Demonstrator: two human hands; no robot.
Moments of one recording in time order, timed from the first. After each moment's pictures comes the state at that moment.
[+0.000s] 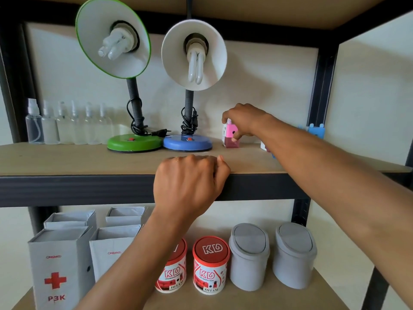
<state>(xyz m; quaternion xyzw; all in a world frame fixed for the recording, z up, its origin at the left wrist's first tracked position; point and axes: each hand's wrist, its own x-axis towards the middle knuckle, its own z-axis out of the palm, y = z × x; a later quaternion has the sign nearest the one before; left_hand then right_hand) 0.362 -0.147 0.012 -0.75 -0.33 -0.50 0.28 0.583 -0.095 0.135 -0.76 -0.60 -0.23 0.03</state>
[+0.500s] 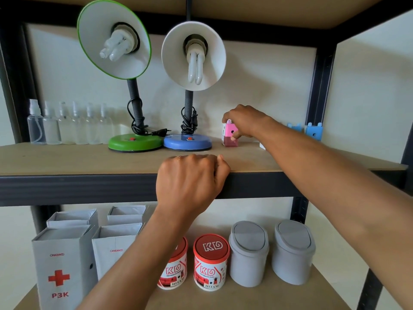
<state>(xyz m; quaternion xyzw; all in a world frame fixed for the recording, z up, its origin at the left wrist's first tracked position) 0.362 -0.148 0.013 -0.75 -0.31 -0.51 0.28 0.584 -0.097 0.130 -0.77 -0.60 -0.22 0.03</state>
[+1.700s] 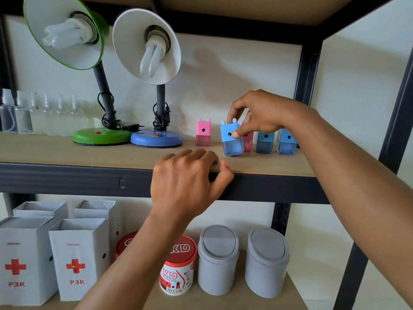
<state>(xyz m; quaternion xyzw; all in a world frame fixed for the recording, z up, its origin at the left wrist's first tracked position) 0.457 -0.186 0.000 -0.74 -0.31 -0.55 0.25 0.651 -0.208 0.152 -0.68 -0.70 -0.12 0.14</state>
